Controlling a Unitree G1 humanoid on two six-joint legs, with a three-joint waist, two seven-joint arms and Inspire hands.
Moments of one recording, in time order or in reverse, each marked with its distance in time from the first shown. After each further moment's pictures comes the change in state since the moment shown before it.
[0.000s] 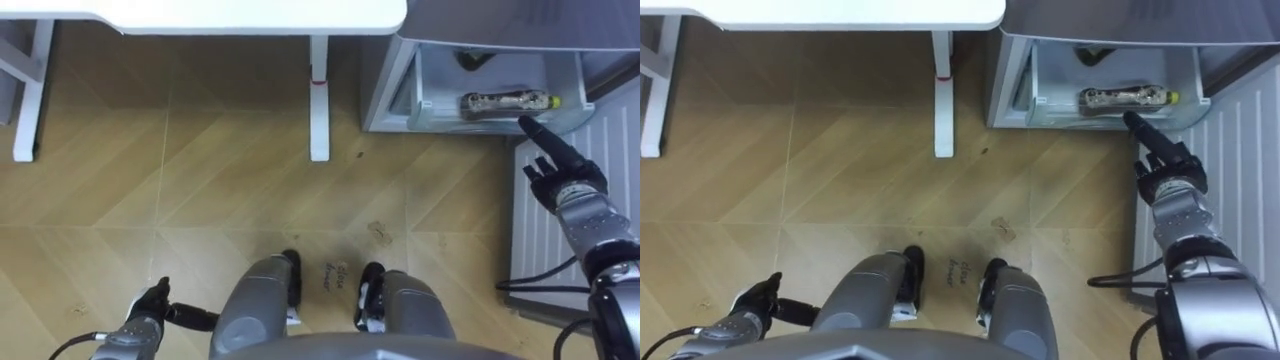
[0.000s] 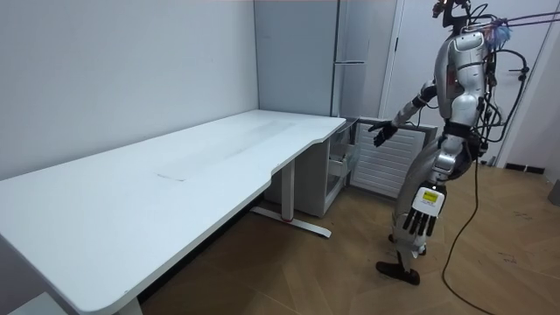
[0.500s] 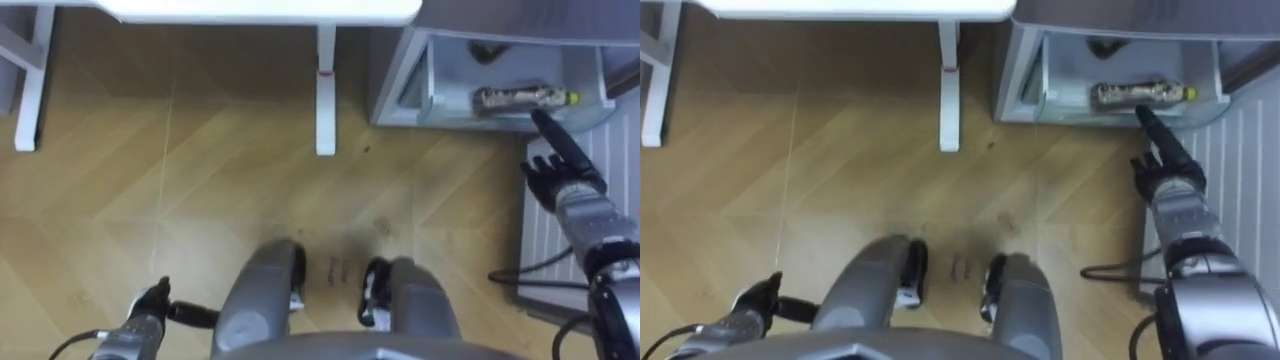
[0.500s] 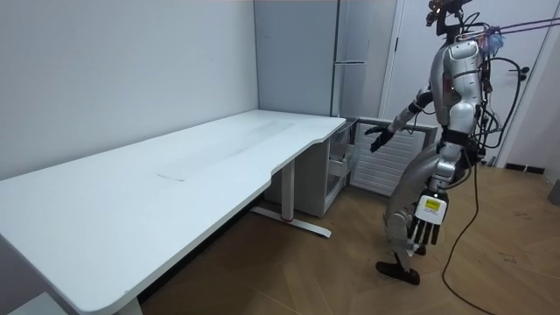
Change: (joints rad) left arm -0.006 -0.005 0.000 -0.027 0.001 0.046 0.015; right arm -0.014 0.001 -0.001 -0.003 0.260 0.007 0.034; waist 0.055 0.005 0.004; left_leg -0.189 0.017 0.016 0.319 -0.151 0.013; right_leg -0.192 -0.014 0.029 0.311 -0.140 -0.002
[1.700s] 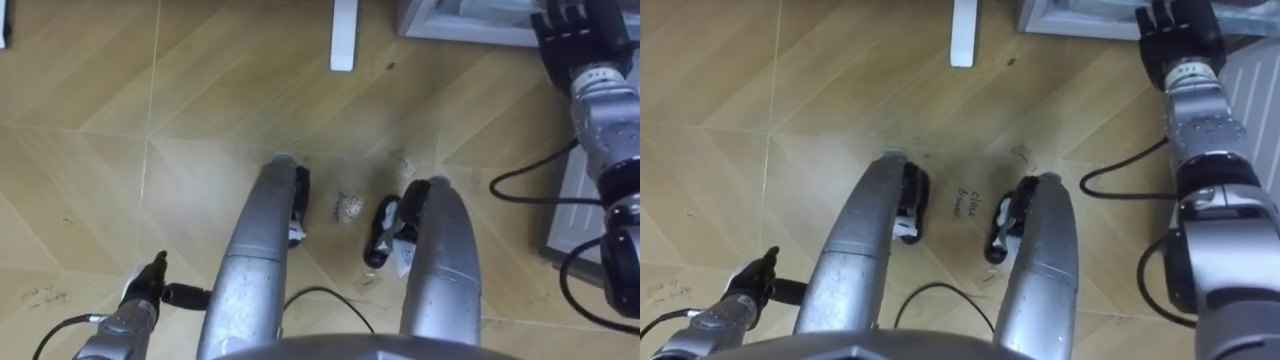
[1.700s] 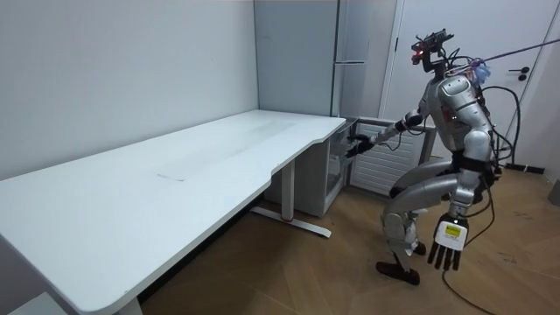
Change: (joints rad) left arm 0.086 0.077 0.018 -0.222 -0.007 -0.033 0.006; right arm -0.290 -0.062 -0.002 -0.198 0.117 0.016 0.012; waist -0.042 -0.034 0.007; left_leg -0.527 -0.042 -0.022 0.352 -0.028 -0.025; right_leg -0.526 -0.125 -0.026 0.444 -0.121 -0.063
